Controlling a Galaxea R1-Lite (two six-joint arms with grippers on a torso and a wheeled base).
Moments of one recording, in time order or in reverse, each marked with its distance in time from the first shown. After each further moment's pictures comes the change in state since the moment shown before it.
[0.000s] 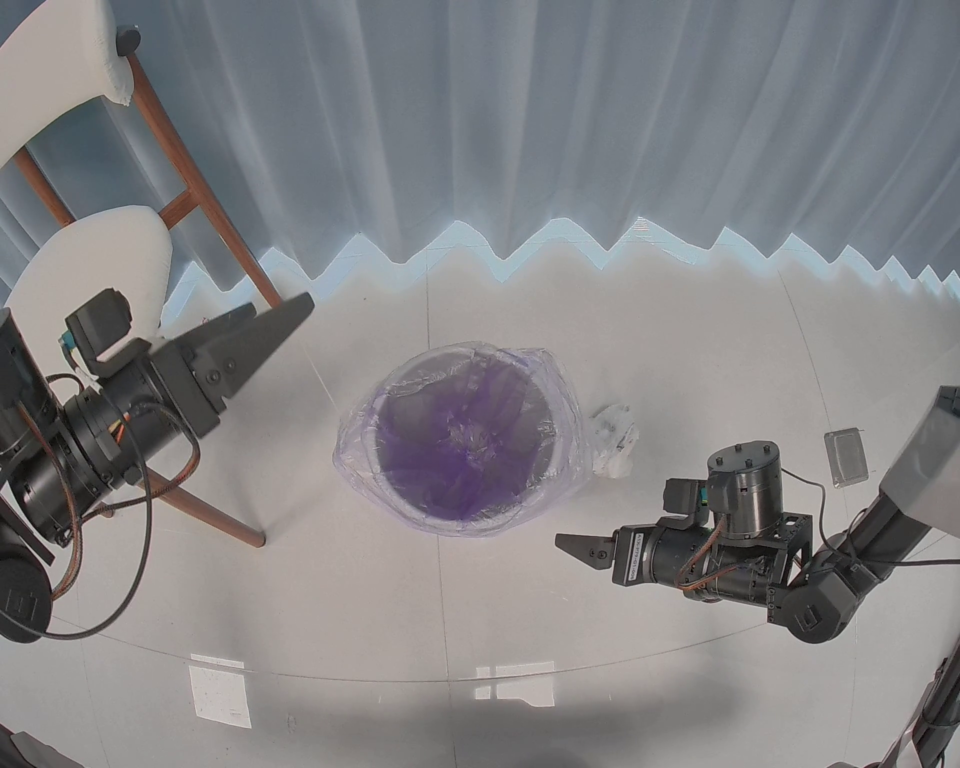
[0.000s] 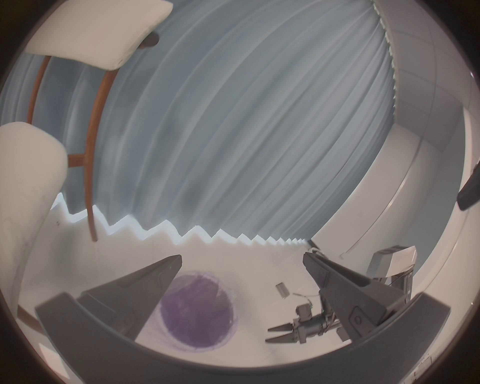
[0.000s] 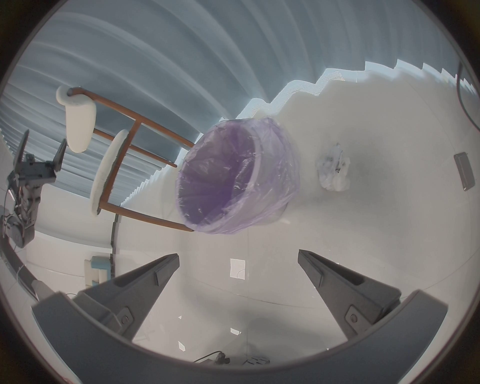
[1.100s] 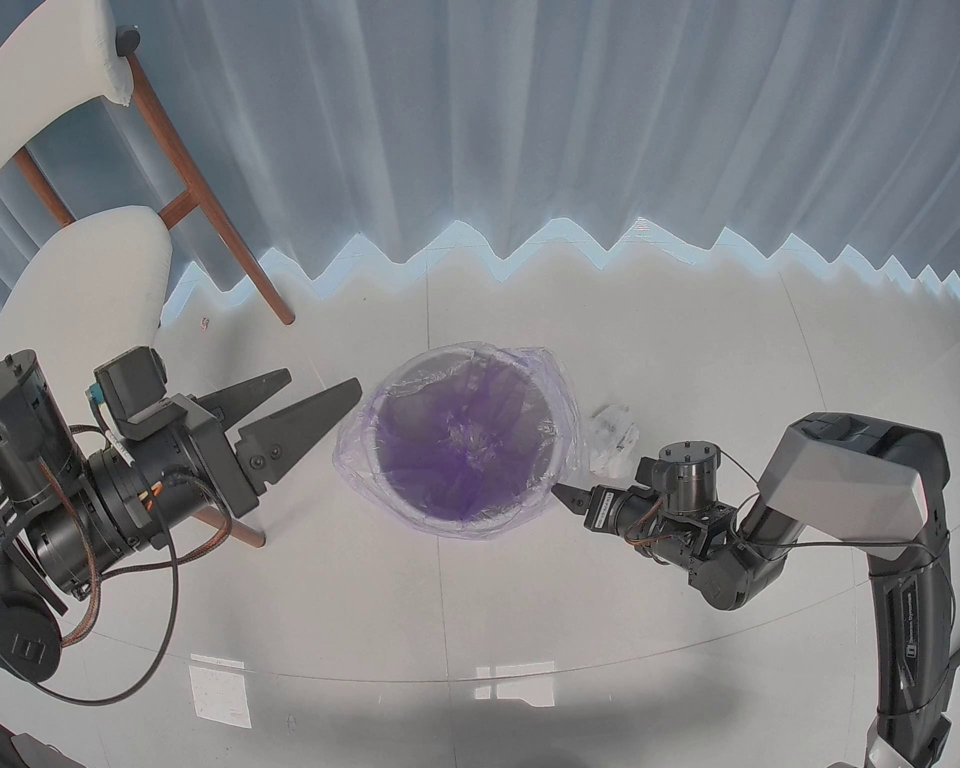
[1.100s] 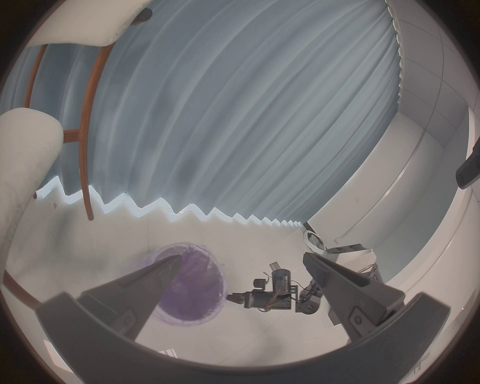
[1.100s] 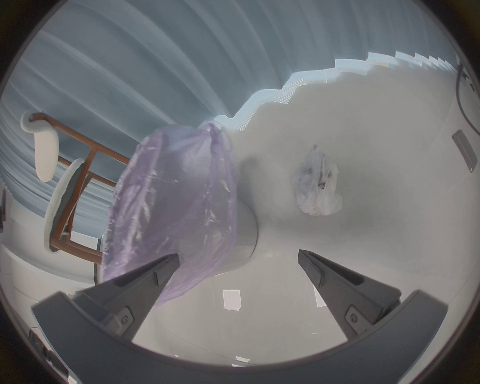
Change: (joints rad) left arm -0.123 -0.021 0.075 0.071 0.068 0.044; right arm -0.123 0.422 -0.355 -0.189 -0.059 0.059
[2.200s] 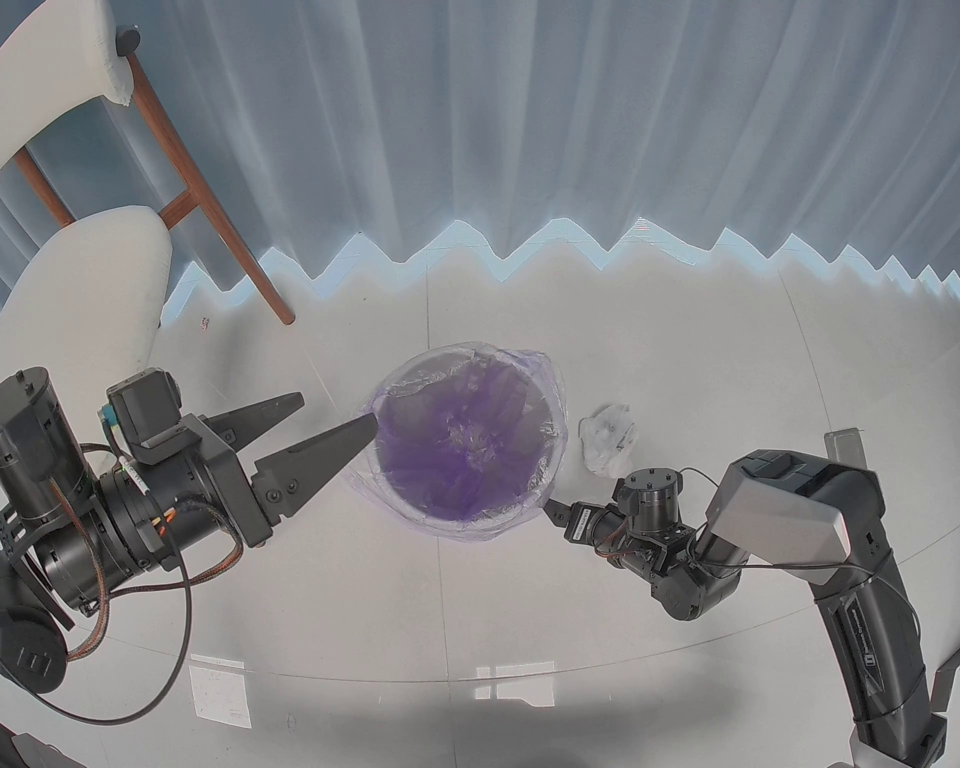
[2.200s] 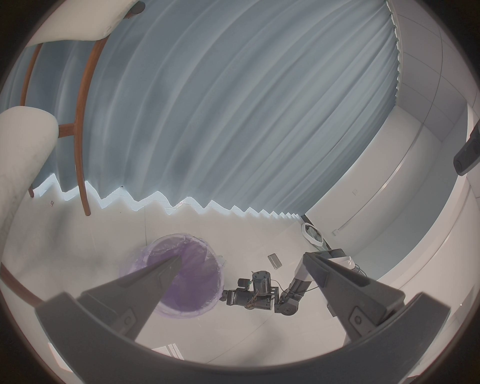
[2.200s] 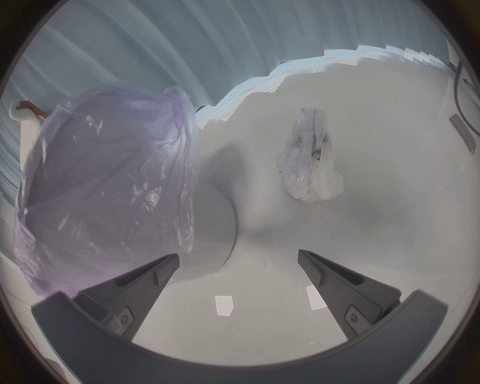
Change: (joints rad) left arm -0.033 0.005 0.029 0.009 0.004 0.031; right arm 0.004 0.235 -0.219 -0.016 -0.080 0.007
